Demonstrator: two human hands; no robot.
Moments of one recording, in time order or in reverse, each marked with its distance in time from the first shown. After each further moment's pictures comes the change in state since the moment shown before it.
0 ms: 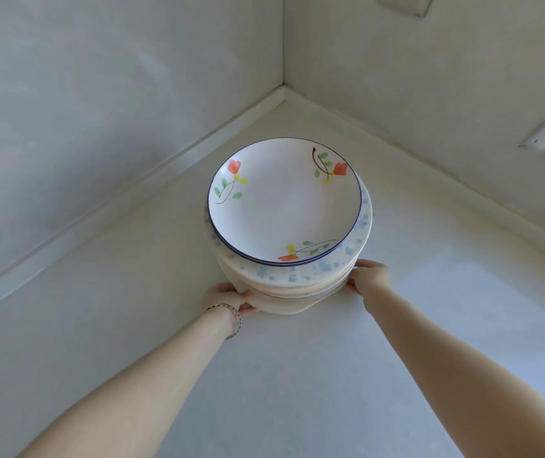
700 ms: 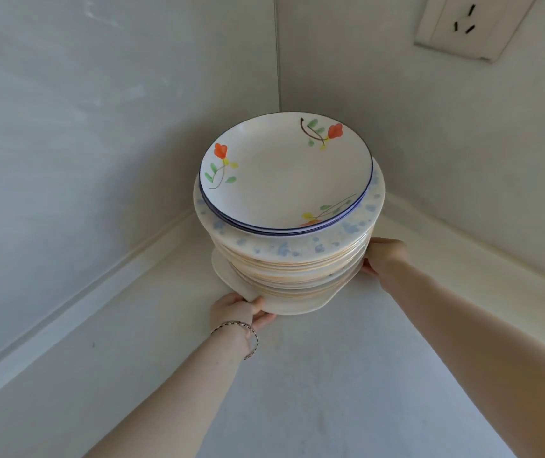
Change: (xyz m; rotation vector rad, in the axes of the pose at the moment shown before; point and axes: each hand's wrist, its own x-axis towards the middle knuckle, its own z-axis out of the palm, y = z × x) left_hand 0.123 0.144 0.104 -0.168 -0.054 0.095; right_hand 0.155 -0.174 0.092 0.073 0.021 -0.126
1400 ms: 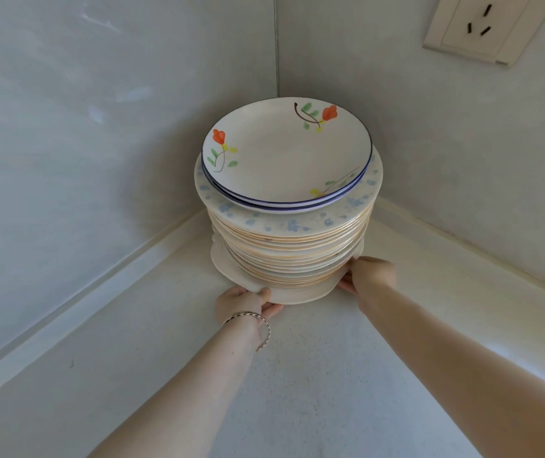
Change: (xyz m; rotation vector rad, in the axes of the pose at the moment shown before) left_hand 0.020 0.015 0.031 -0.034 0.014 -0.006; right_hand 0.007 0.018 0.024 0.082 0.030 0.060
